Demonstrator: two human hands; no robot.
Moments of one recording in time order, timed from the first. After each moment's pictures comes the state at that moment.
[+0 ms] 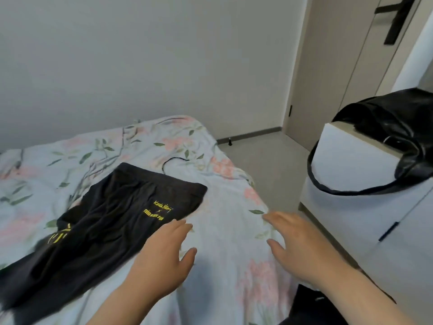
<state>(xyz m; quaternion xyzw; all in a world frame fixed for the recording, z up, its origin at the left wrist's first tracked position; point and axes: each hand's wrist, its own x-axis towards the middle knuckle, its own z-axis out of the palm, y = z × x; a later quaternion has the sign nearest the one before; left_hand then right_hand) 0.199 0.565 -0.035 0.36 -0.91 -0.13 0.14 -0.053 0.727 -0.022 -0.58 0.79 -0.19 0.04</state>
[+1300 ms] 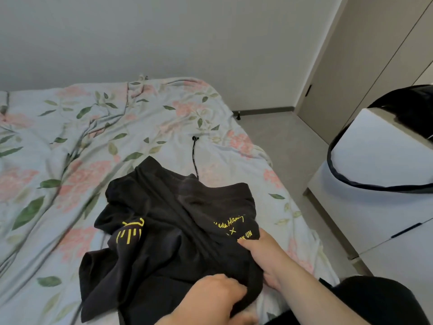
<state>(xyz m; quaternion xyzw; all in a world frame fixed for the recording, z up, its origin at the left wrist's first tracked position) 0.198 0.597 -0.123 0.18 -0.95 -0.25 -0.05 0.037 0.625 -0.125 -0.14 0.70 -0.49 0.51</state>
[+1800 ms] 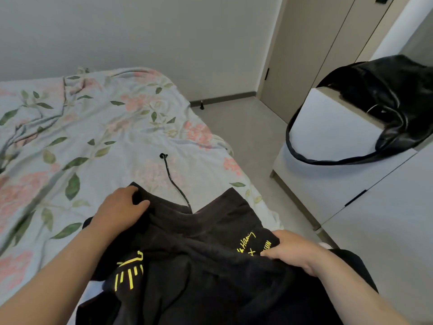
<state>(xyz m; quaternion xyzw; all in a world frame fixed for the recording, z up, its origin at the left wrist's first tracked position) 0.176 0.410 -0.128 0.50 -0.84 -0.22 0.04 -0.080 0.722 -0.114 -0.22 0.81 -0.22 0.49</state>
